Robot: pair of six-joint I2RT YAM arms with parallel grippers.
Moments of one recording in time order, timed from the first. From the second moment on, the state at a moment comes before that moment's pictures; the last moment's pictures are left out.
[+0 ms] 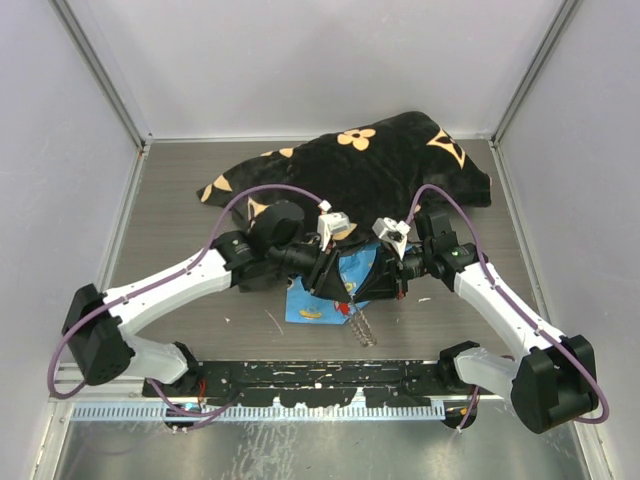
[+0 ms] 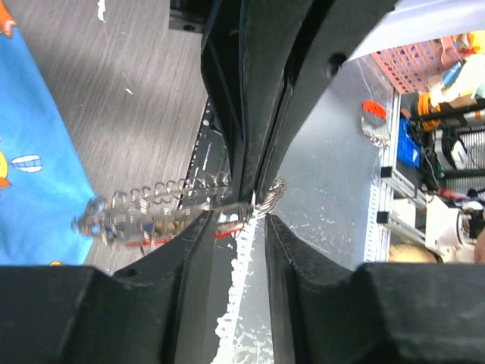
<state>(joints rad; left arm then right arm) -0.89 1.41 1.15 -0.35 0.76 -0.37 0.33 1.10 0.75 -0.48 -1.50 -0.43</state>
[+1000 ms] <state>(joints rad) -0.89 1.15 0.58 0.61 0.45 -0.67 0.27 1.10 0.74 -0.44 -1.52 -0.40</state>
